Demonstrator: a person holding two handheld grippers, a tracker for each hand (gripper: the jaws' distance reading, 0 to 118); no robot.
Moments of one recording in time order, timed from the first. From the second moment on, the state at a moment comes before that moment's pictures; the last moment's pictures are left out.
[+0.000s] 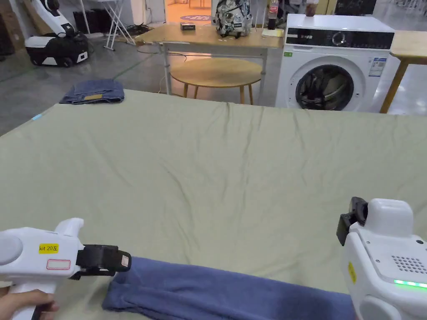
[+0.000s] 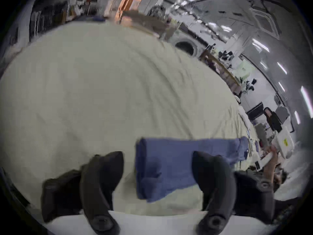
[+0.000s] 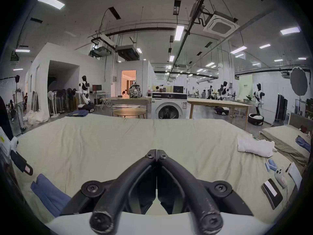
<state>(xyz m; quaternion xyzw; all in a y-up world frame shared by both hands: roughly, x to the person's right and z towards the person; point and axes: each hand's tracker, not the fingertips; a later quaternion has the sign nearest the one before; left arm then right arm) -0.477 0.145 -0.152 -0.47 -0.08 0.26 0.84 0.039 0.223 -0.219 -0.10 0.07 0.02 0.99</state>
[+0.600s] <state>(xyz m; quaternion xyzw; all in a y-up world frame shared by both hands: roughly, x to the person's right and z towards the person) -0.492 0.047 -0.180 -0.43 -0.18 0.50 0.73 0.045 0.212 -0.224 -0.13 0.06 0.01 0.99</state>
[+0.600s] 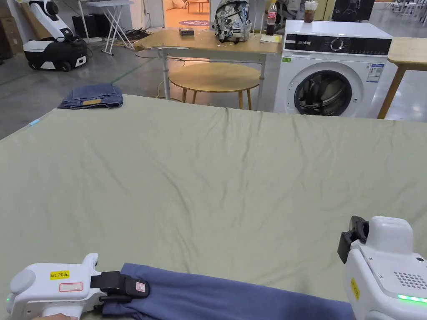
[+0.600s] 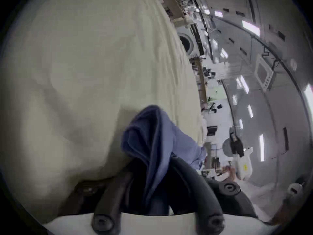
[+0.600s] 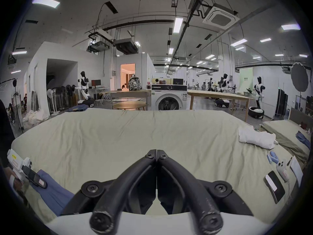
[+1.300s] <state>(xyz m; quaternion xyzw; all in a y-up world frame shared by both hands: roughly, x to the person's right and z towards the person) -0.467 0.193 -0.143 -0.44 -0.08 0.30 0.84 0.056 0.215 -0.232 -0.14 0.06 0.03 0.99</state>
